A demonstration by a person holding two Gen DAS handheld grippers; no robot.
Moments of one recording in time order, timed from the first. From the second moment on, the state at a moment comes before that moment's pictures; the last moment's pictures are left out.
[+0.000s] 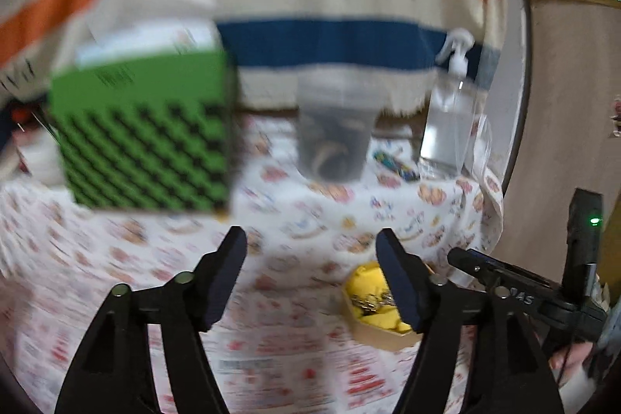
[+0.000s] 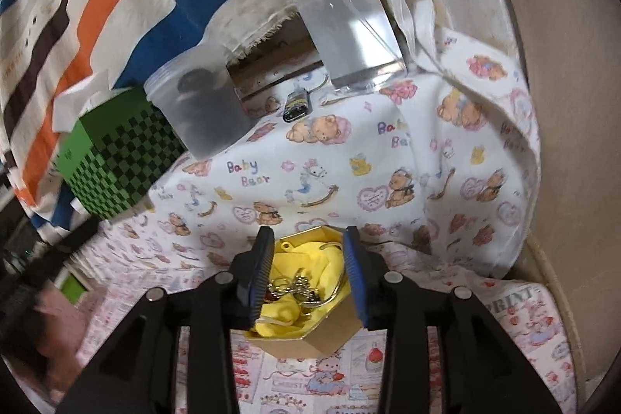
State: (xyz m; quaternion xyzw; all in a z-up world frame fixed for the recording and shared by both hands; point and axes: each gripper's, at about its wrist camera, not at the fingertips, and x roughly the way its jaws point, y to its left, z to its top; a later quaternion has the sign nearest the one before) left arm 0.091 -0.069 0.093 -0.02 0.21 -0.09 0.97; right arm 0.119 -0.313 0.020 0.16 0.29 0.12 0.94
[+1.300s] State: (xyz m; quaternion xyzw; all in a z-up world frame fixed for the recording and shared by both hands) left arm 0.038 0.016 0.025 0.00 0.16 -0.02 0.99; right arm 0.051 -0.232 0.010 0.02 0.21 0.11 0.97
